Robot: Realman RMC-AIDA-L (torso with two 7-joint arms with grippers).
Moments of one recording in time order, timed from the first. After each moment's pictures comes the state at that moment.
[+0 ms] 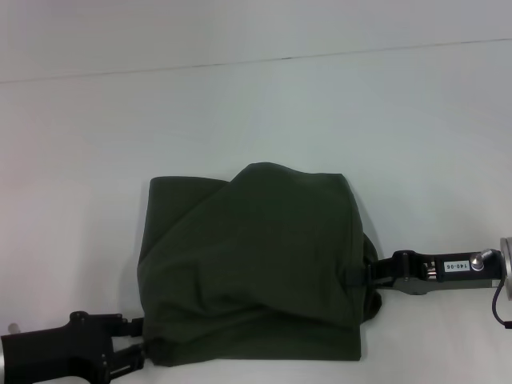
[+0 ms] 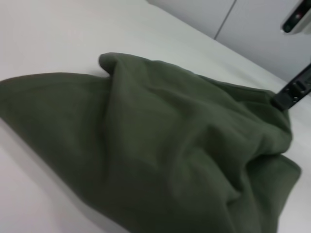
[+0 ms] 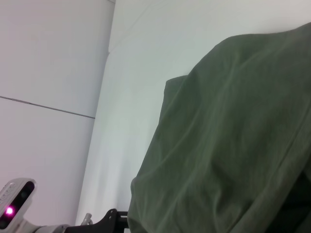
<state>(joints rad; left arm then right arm) -0.37 -2.17 0.59 0.67 2.33 1.57 -1.37 0.44 2.02 -0.70 -0.47 -2.11 -1.59 2.19</state>
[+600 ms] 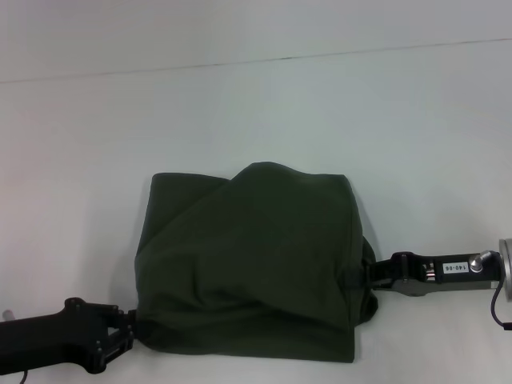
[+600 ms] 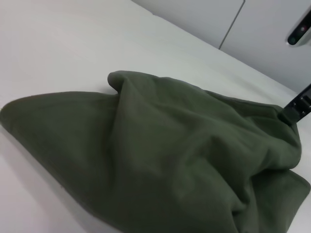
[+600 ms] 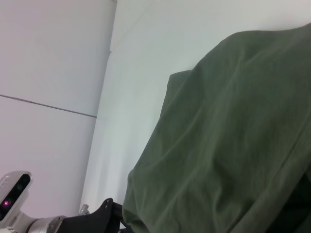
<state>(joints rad) -0.38 -2.17 0.59 0.70 2.31 1.58 -1.38 0.44 2.02 -0.69 -0.46 -2.11 -1.59 2.18</state>
